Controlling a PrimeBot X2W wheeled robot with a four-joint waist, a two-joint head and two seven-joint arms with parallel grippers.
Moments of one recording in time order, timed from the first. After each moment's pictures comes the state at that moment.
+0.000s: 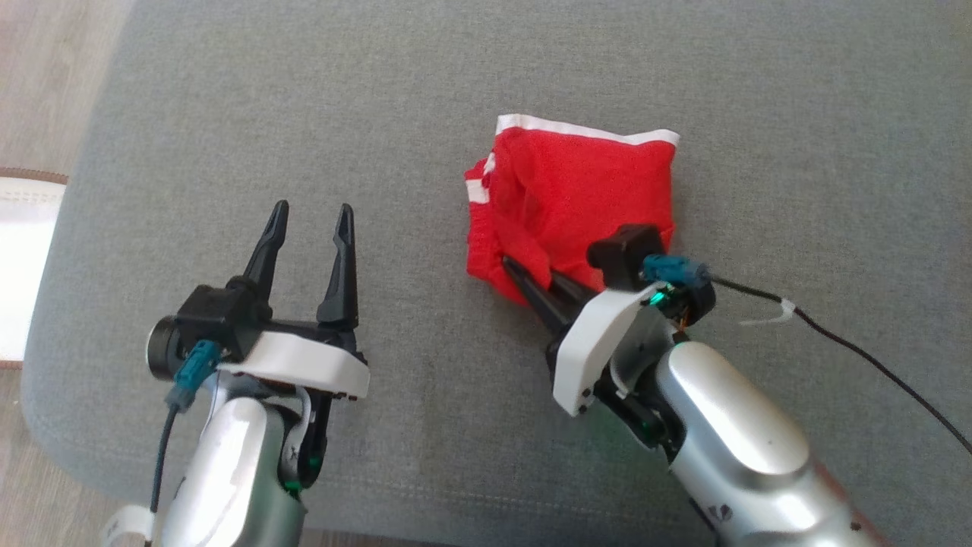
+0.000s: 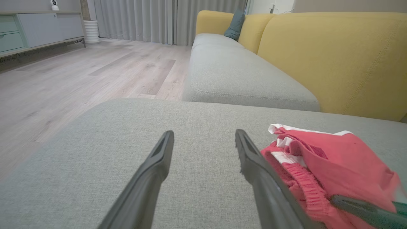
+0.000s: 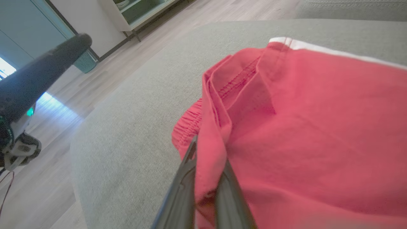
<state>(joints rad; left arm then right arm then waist) -0.25 0.04 -0.23 0.22 -0.19 0.01 -0.26 -0.48 -0.07 0.61 0.41 0.44 0.13 0.20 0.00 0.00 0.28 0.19</state>
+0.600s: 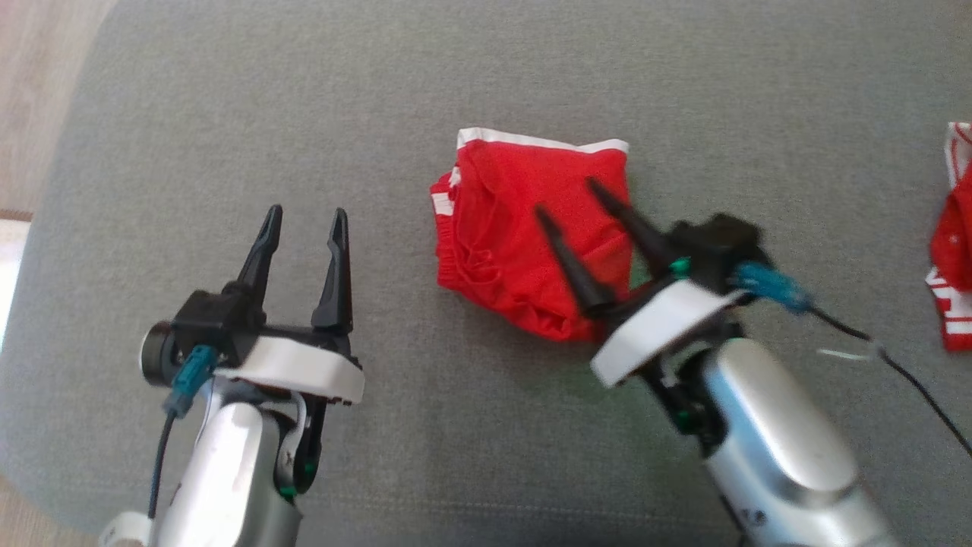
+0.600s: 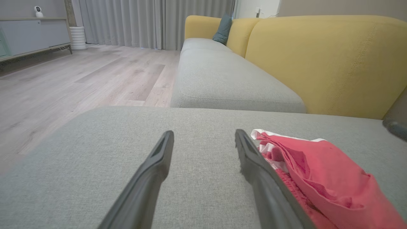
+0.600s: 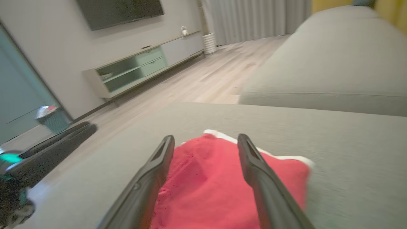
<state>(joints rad) -0.24 0.04 -0.21 0.21 -0.17 0.01 -0.26 -0.42 -0.07 0.49 0.26 0.36 0.13 0.00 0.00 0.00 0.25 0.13</state>
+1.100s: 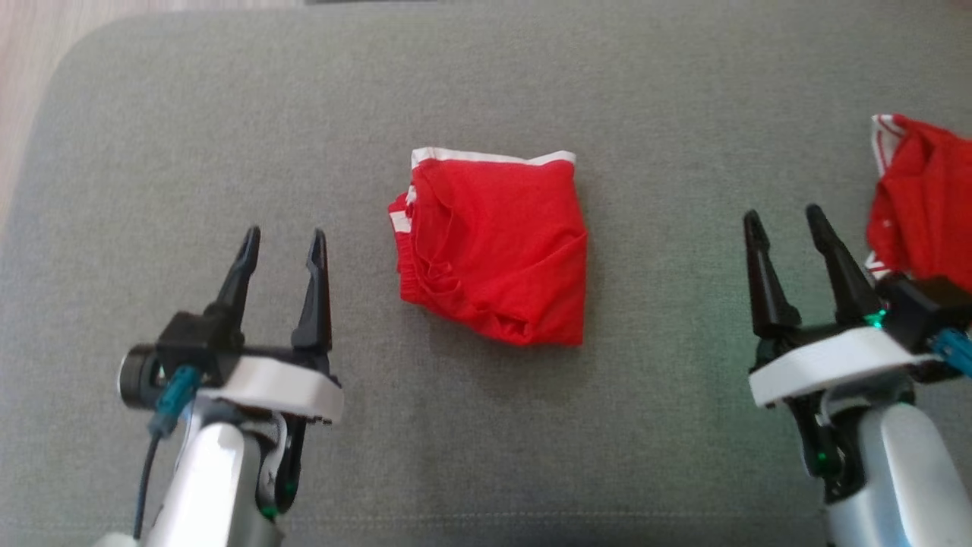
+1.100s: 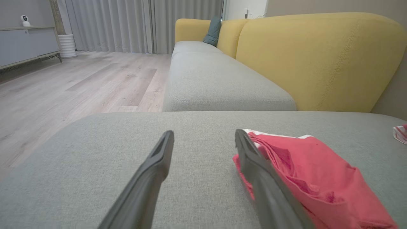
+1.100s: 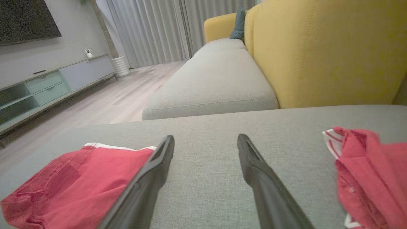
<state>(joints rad) -0.19 0.06 -0.18 0.20 -0.14 0.01 -0.26 -0.15 -0.07 0.04 0.06 0.23 0.13 0.01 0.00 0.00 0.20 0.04</state>
